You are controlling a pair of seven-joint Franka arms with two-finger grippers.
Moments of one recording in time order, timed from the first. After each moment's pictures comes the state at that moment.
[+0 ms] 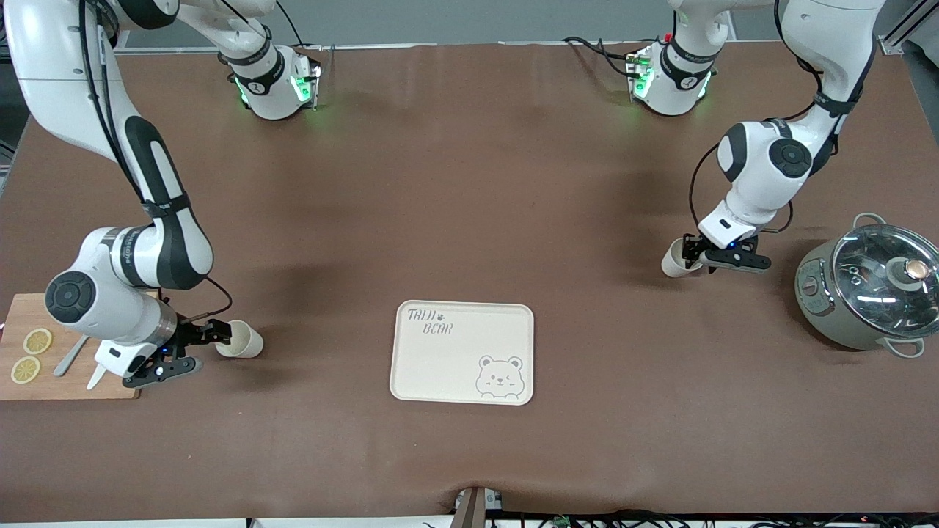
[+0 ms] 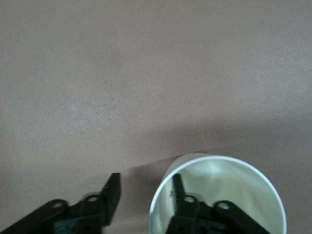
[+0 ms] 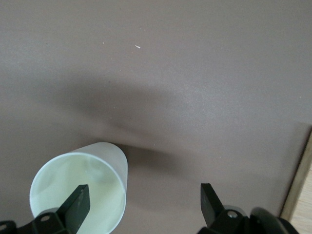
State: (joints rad) left arm 0.06 0.23 -0.09 -2.56 0.01 2.99 0.16; right arm -0.04 0.63 0.01 -1.66 -0.03 2.33 -0.31
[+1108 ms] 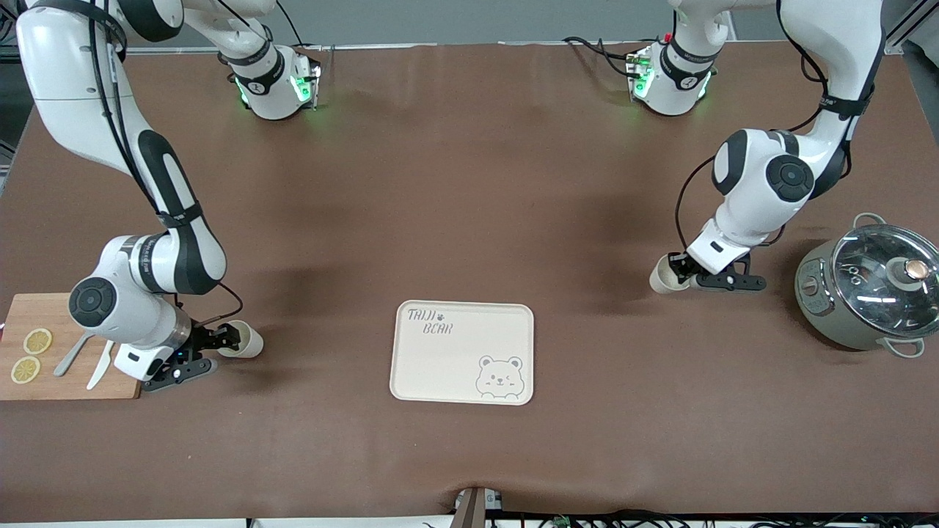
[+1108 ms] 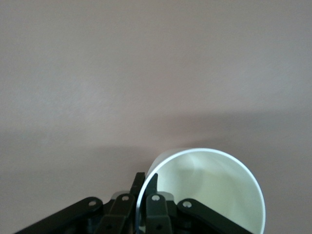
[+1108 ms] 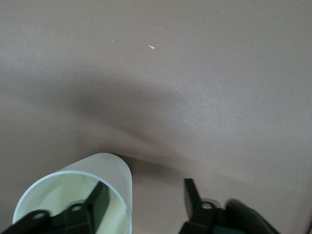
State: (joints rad) left arm 0.04 0.21 -0.23 -2.22 0.01 2.55 -0.14; right arm -0.04 0.67 0.02 -1.66 -0.03 2.38 -0.35
